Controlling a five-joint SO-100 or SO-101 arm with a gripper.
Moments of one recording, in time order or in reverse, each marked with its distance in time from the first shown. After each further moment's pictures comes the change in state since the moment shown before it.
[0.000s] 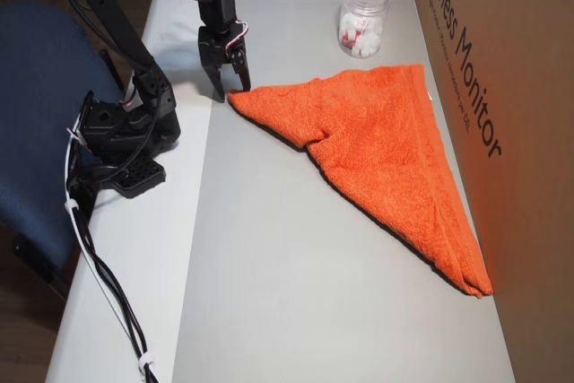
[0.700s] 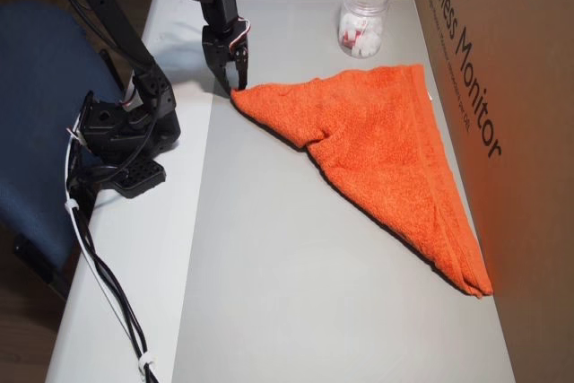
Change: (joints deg) arm -0.1 0.0 0.2 -6.9 0.4
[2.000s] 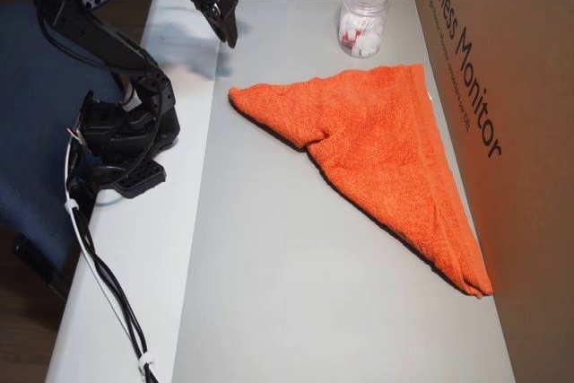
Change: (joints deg) arm -5.2 19.3 -10.5 22.9 53.7
